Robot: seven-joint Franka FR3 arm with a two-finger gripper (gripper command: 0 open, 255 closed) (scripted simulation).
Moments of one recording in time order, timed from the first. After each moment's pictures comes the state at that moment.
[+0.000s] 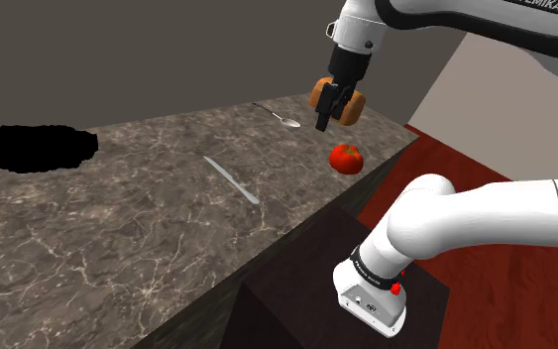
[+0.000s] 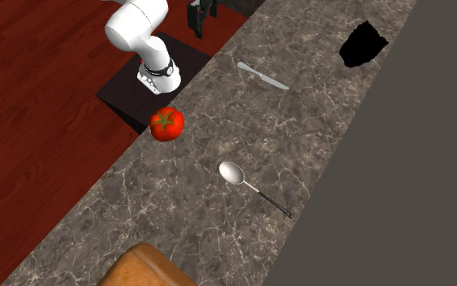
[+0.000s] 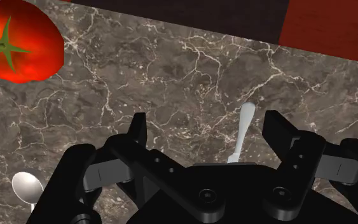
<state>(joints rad) 0.02 -0.83 0.06 -2.43 0.02 1.53 -0.07</state>
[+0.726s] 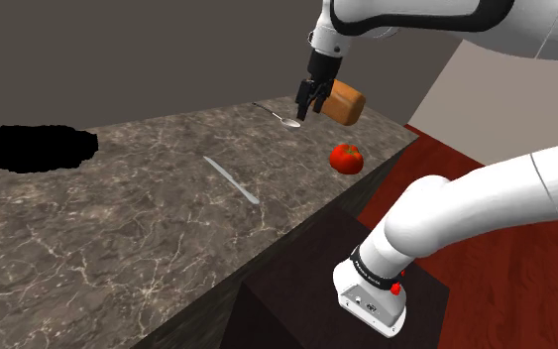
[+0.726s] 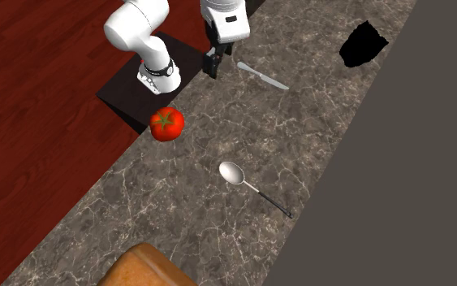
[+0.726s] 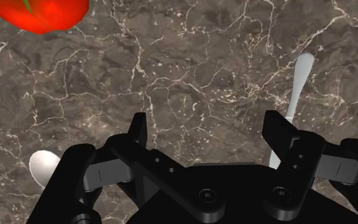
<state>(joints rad) -0.04 -0.55 -0.06 -2.36 -0.03 1.74 -0.17</state>
